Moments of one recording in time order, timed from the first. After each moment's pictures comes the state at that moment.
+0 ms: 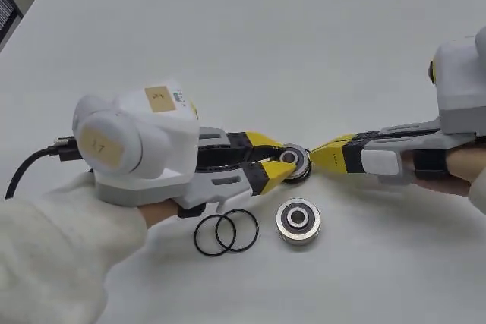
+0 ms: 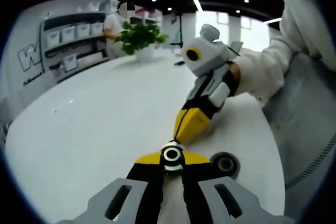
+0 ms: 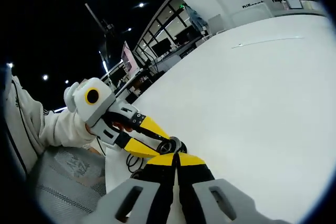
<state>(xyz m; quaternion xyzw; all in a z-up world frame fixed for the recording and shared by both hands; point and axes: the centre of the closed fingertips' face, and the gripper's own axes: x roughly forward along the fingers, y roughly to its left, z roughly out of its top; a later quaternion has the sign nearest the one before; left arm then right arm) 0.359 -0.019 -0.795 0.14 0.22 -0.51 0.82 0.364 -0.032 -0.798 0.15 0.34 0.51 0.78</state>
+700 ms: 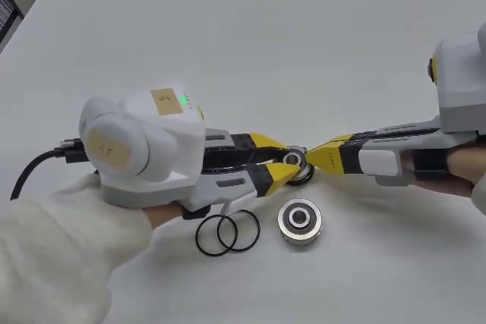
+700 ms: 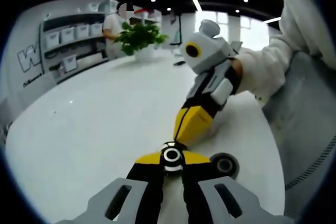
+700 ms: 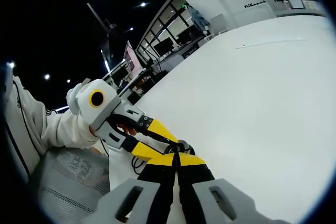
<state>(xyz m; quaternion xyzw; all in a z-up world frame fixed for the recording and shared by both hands) 0.358 -0.020 -0.796 0.15 0.22 -0.51 0.82 0.358 -0.023 -0.789 0.14 0.34 0.51 0.78</state>
